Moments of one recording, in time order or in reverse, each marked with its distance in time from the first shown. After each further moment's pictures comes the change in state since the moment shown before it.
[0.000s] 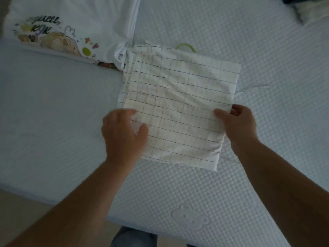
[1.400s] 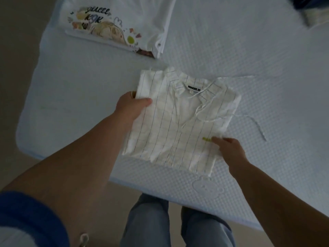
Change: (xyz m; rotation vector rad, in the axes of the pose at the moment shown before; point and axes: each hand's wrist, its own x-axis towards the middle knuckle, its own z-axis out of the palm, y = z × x) left_hand 0.035 -0.061 -0.059 -0.616 -0.412 -0.573; right_hand -0.112 0.057 0.027 -0.162 -0.134 0.278
